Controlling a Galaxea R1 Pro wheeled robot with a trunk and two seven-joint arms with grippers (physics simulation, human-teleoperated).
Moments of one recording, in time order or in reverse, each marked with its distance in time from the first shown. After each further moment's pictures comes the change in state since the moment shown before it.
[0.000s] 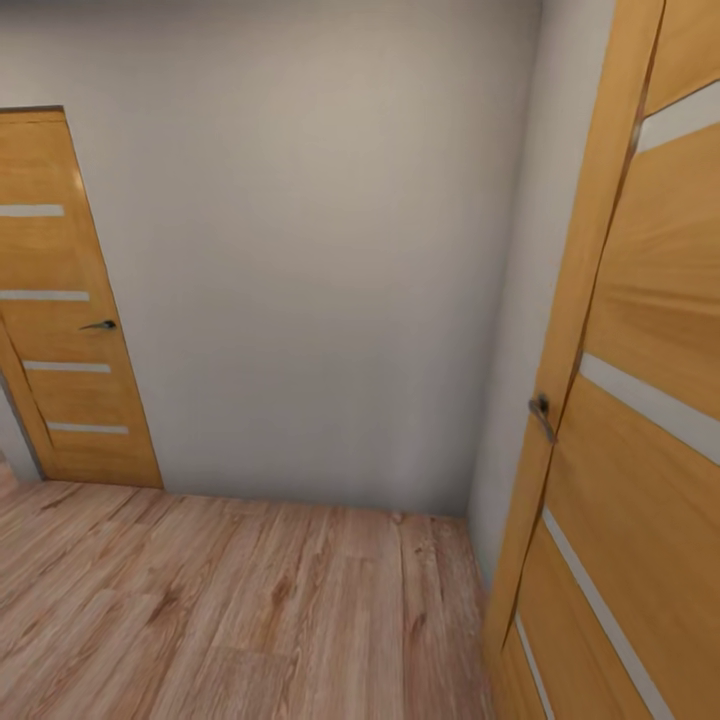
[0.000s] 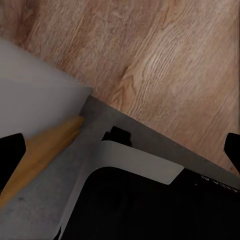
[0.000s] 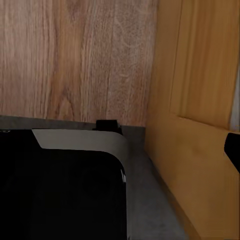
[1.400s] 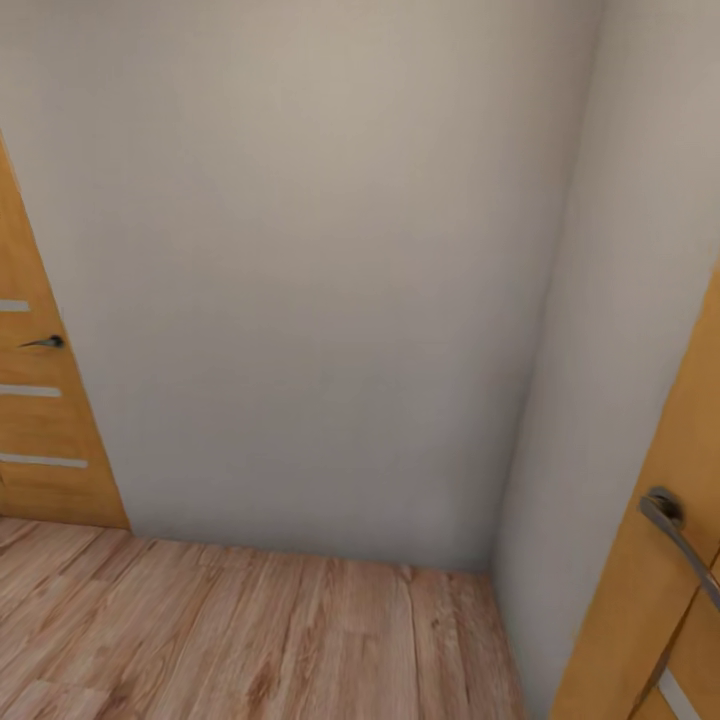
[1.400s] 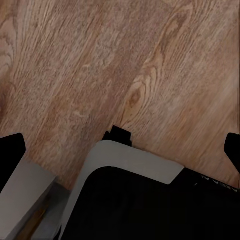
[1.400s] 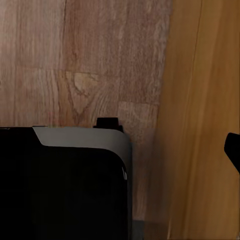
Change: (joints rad) left arm 0.000 0.000 0.000 0.000 0.000 0.002 0.000; right arm 0.000 0.002 0.000 0.000 0.000 0.010 -0.001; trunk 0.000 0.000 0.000
